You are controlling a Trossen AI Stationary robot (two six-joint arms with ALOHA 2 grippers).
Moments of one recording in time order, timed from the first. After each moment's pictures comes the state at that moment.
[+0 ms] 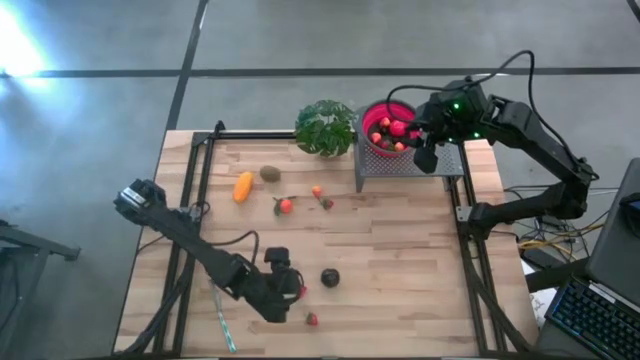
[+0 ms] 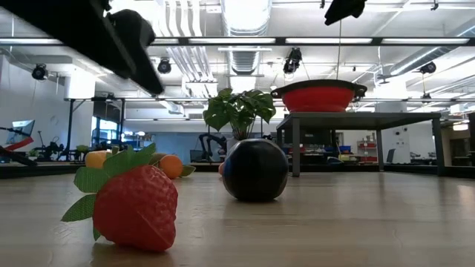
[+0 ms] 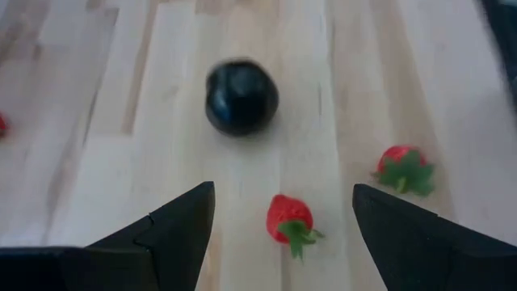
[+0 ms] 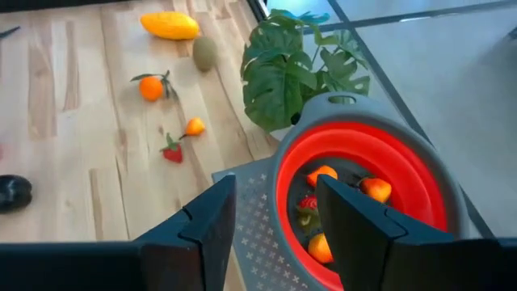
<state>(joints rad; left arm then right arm) -0.62 1.64 1.09 -0.38 -0.45 -0.48 -0.50 1.19 1.58 -1.12 -0.05 -0.18</state>
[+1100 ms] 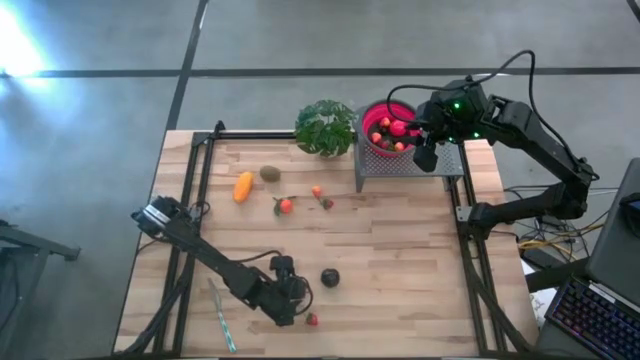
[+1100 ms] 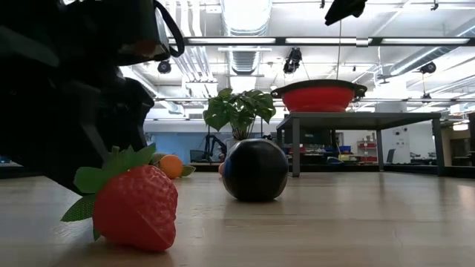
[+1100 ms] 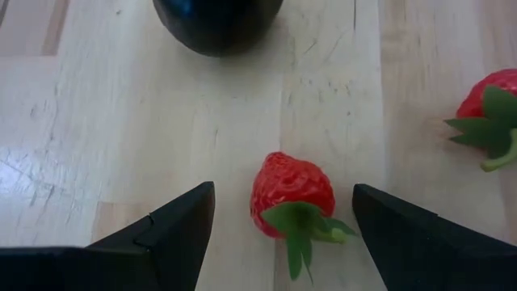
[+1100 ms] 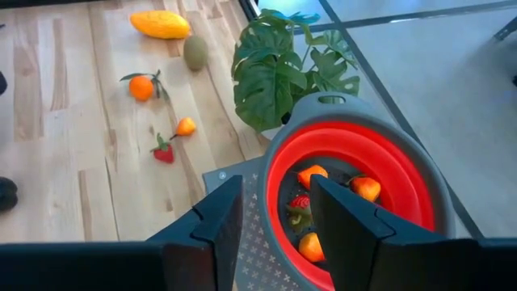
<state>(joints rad) -0.62 1.86 1.07 -0.29 -0.43 -0.56 -0.50 1.19 1.58 -1.11 -0.02 -0.18</state>
